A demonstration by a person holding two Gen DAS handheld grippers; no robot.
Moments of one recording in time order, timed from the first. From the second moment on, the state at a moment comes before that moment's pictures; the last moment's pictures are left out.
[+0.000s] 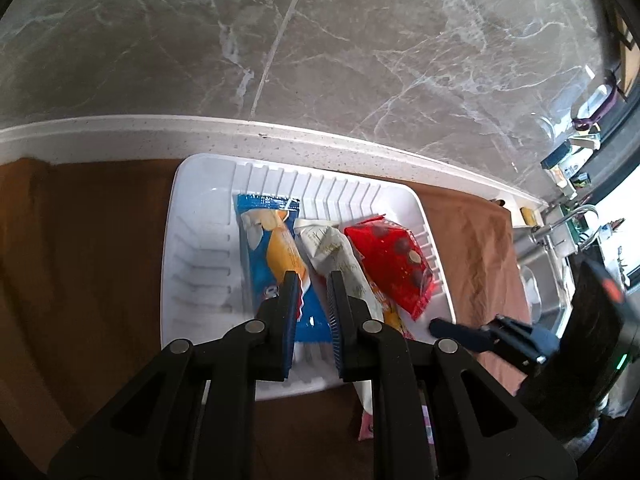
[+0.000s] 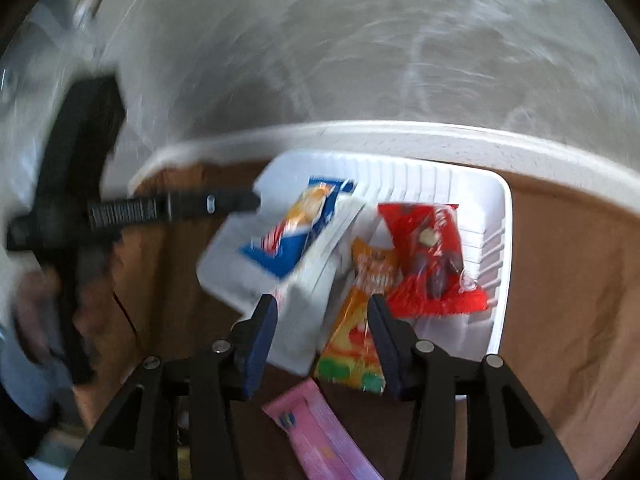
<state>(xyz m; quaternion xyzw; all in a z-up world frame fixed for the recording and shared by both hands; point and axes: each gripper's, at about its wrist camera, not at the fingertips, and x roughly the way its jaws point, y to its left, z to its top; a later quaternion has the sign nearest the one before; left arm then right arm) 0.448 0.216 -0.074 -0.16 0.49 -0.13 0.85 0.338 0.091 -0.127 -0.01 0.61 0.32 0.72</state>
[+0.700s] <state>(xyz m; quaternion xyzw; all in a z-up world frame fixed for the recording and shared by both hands) 0.383 0.239 -0.072 -0.14 0.50 -0.11 0.85 0.339 0.084 -0.117 -0.02 0.60 0.33 0.73</state>
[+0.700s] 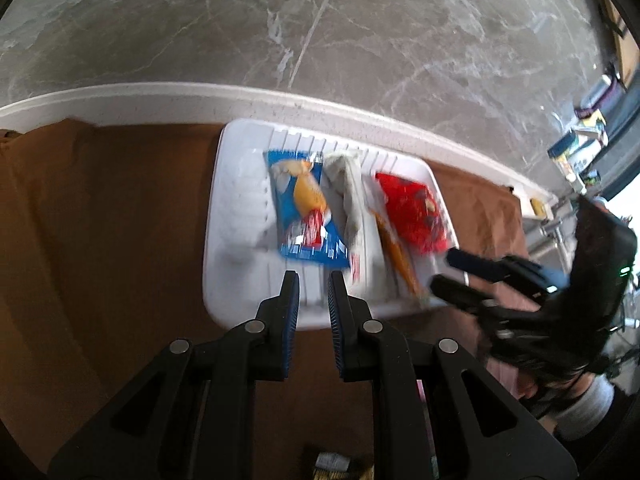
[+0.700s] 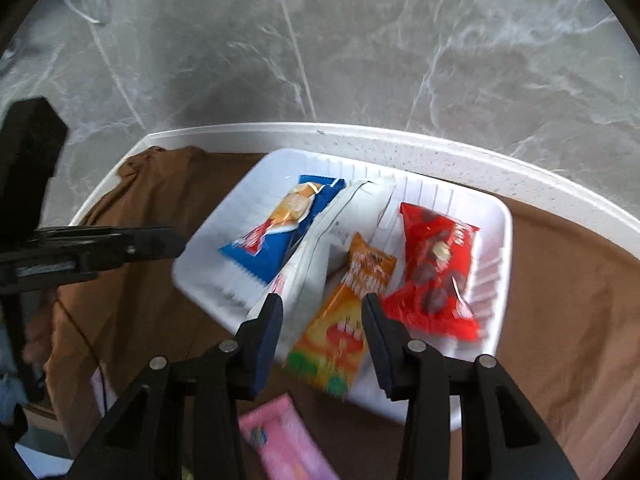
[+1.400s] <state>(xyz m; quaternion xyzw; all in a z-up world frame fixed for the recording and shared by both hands) 0.222 0.201 -0.111 -0.06 0.59 -0.16 0.79 0.220 0.058 -0.126 -0.13 0.62 0.37 0.68</state>
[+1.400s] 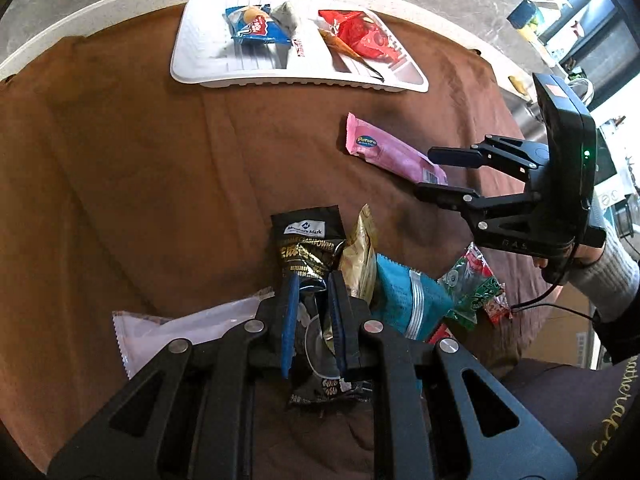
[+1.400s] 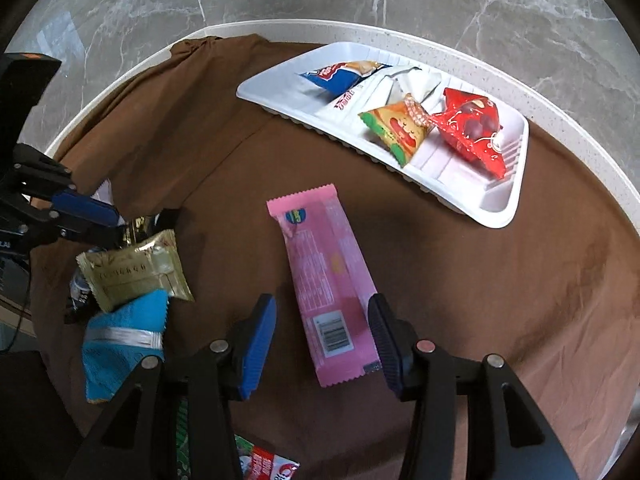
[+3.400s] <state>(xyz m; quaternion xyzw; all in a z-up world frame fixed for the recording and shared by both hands) 0.225 0.190 -0.133 -0.07 0.59 -0.19 0.78 0.245 0.015 -0.114 0.08 0.67 0.36 0.65</state>
